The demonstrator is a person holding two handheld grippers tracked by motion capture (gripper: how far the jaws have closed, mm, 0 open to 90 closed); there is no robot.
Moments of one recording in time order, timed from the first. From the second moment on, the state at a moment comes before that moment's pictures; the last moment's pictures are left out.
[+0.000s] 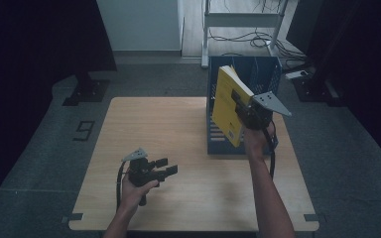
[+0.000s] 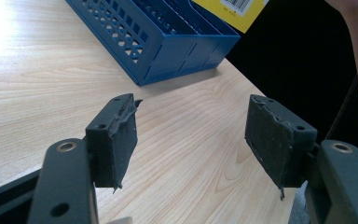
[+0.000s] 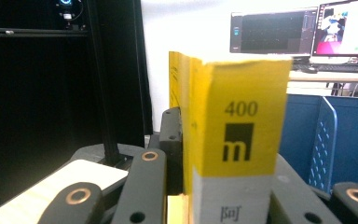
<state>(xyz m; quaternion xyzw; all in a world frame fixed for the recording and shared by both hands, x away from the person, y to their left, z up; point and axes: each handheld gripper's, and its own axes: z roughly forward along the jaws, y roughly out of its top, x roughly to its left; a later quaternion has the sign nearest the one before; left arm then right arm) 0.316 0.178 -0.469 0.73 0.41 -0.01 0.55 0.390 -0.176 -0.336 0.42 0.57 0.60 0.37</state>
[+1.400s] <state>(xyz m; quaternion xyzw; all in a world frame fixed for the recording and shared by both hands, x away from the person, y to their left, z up) 0.318 0.185 -0.471 0.72 0.41 -0.01 0.55 0.447 -0.154 -0.366 0.45 0.57 0.57 0.38</state>
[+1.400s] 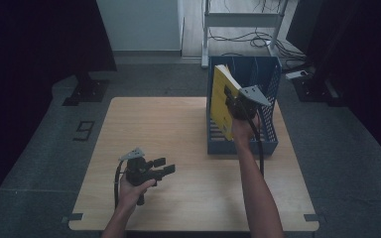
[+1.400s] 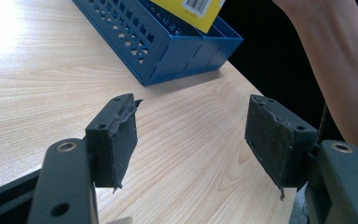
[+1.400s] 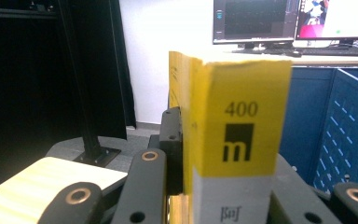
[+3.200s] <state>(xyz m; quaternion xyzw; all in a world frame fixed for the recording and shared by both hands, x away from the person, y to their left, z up) 0.321 0.190 -0.476 0.72 0.42 -0.01 0.55 0.489 -0.143 -0.405 0.48 0.57 0.54 0.39</state>
